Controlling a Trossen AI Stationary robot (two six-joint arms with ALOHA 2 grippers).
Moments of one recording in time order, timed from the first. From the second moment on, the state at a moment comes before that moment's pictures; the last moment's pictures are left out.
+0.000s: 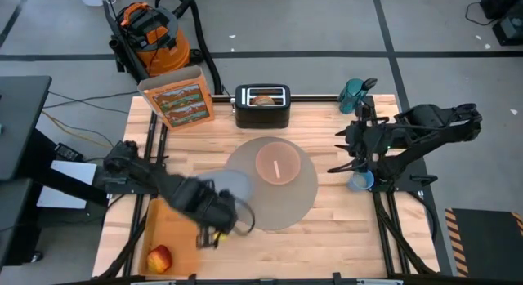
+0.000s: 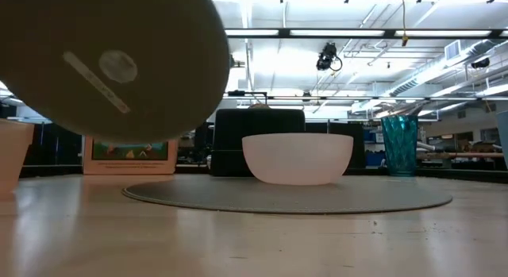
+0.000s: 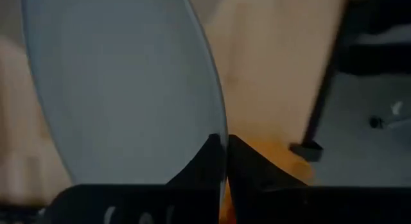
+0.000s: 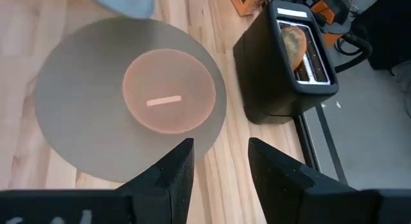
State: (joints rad) left arm -0.54 1.80 1.93 -1.53 -0.01 -0.66; right arm 0.32 1.04 1.42 -1.30 0.50 0.17
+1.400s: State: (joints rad) left arm -0.70 2.24 1.94 -1.23 -0.17 -0.13; right arm 0.56 1.35 1.42 -1.33 0.39 0.55
